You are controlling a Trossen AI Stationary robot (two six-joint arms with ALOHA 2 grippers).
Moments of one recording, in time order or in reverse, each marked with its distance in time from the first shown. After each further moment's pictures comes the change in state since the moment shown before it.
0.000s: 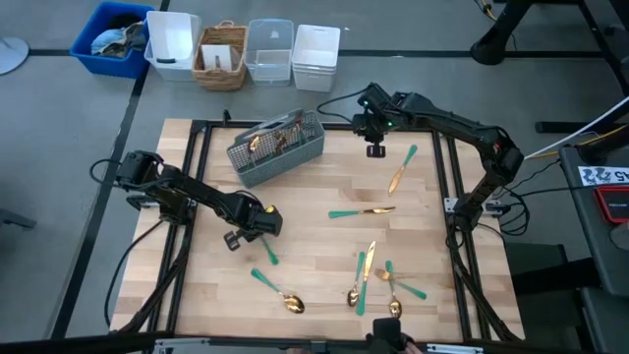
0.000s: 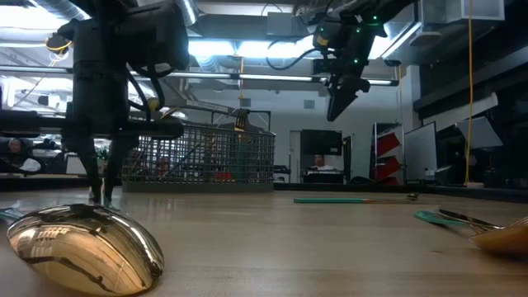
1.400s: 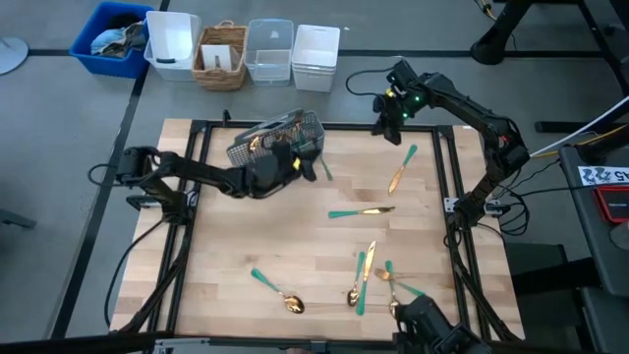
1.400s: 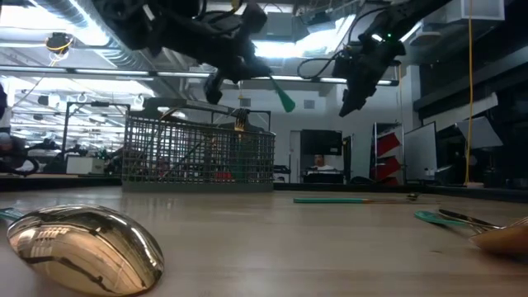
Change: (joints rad) left arm 0.303 -0.052 -0.002 1.353 -0.539 1.646; right arm -0.301 -0.002 0.000 -0.126 -0.609 0.004
